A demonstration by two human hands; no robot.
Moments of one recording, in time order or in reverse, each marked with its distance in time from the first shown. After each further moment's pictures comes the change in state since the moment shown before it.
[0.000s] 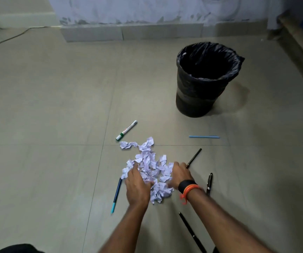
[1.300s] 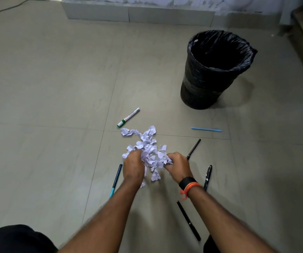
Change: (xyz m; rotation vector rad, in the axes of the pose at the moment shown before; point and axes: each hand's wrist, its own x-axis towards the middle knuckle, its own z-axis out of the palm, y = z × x) left_hand 0.032 -0.001 -0.019 0.113 0.018 0.159; right_hand -0.002 0.002 0.022 0.221 0.299 -0.272
